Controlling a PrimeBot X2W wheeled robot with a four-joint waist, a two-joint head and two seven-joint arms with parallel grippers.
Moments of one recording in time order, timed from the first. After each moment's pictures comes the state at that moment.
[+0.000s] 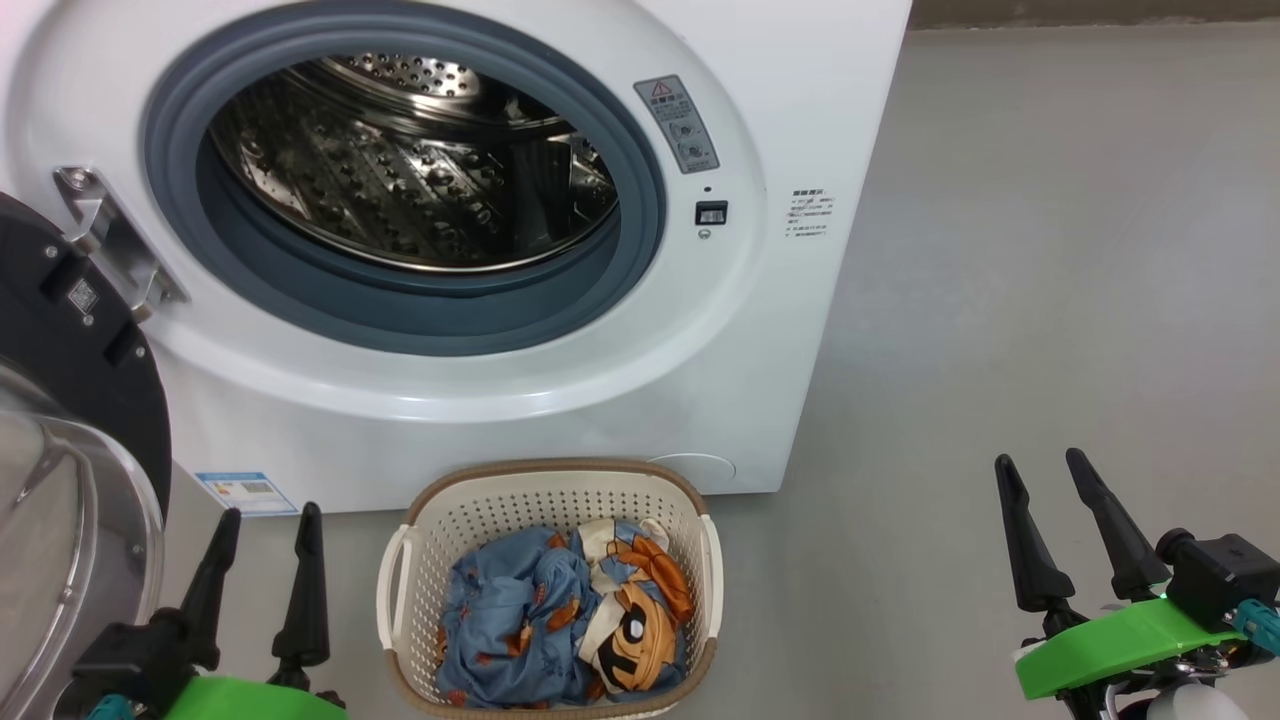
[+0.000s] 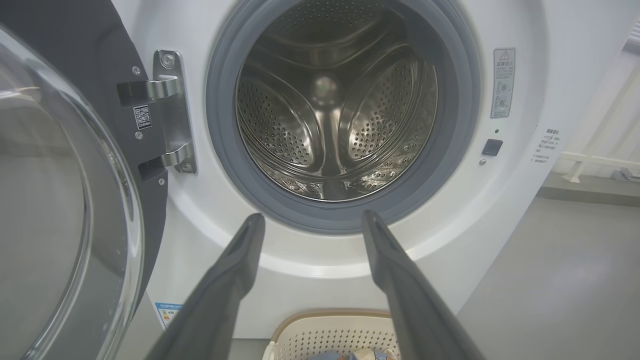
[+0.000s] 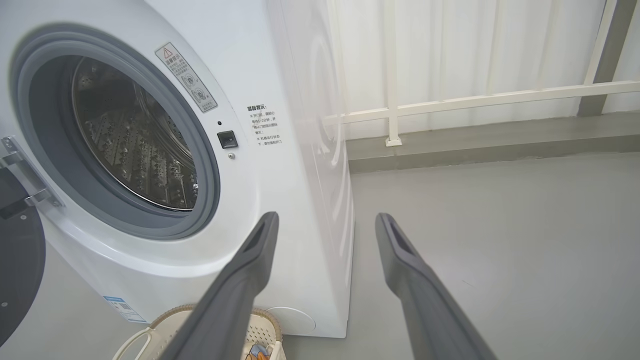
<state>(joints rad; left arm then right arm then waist) -0.10 0.17 -0.06 0.28 -0.38 -0.13 -0.26 -0.05 -0.17 0.07 0.22 0.38 0.13 -0.25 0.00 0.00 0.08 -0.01</state>
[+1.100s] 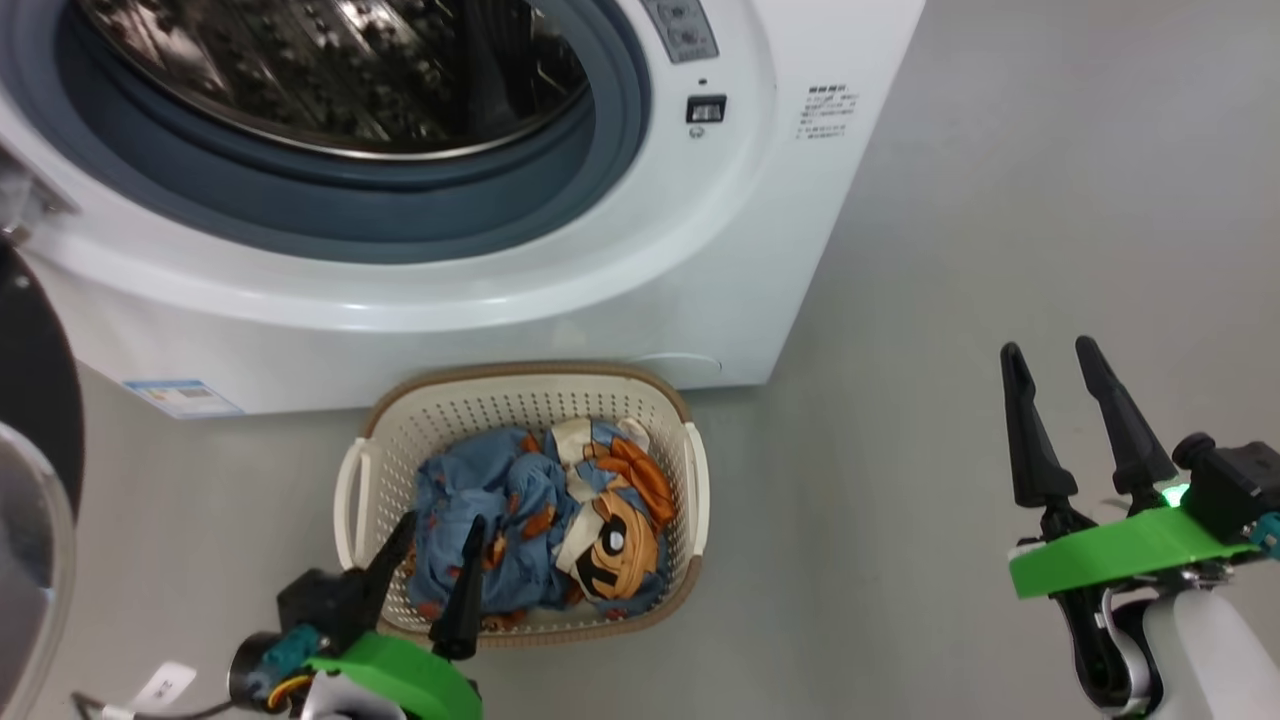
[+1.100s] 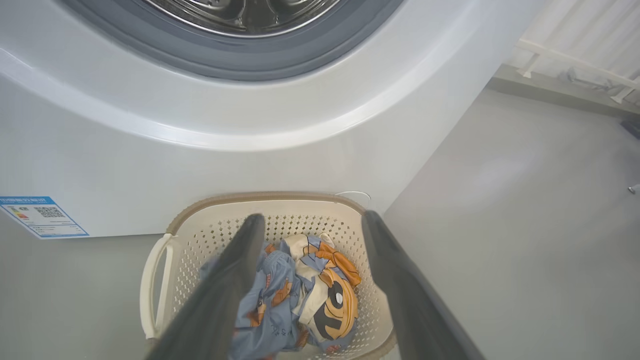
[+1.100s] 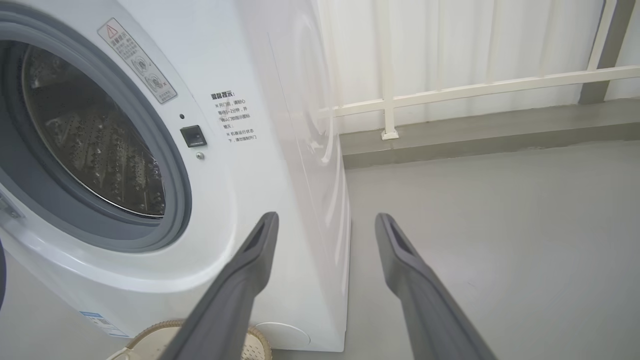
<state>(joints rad) -0.28 0.11 -0.31 0.59 -0.40 -0.13 -0.26 -0.19 -0.14 0.05 0.19 0.38 0.13 -0.25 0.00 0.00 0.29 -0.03</state>
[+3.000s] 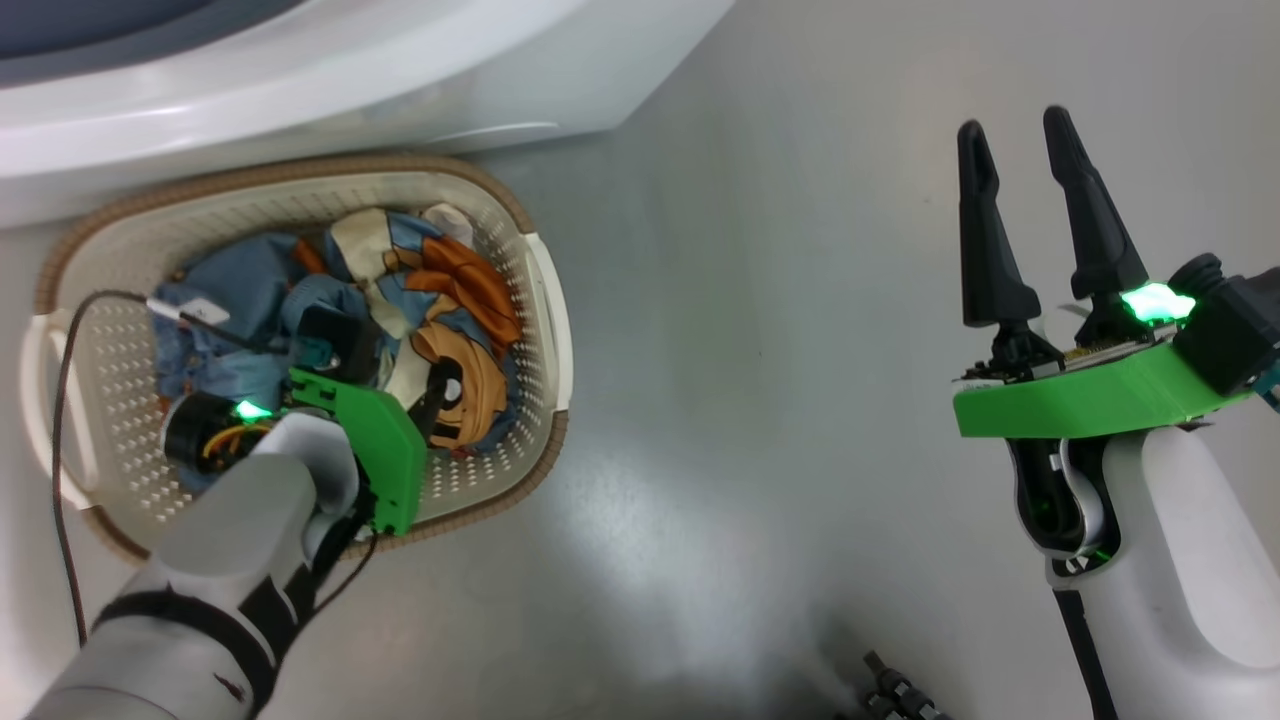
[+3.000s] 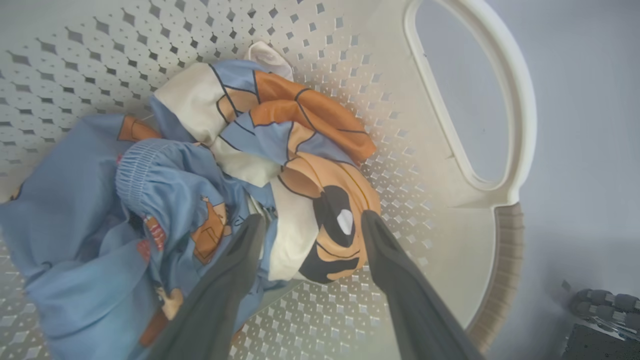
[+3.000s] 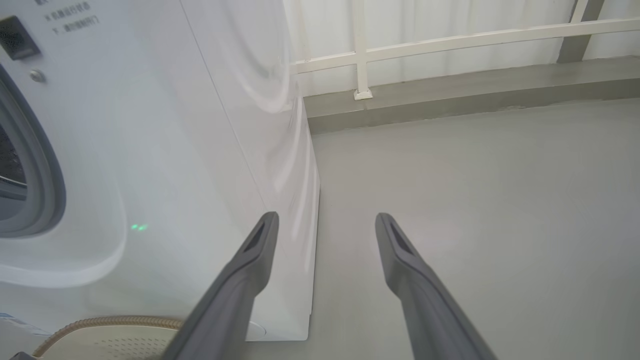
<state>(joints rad) -0.96 0.25 -1.06 1.13 -0.88 -0.13 -0.02 -0.46 -0.07 0.10 0.11 0.37 0.13 -0.25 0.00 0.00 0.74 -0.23</state>
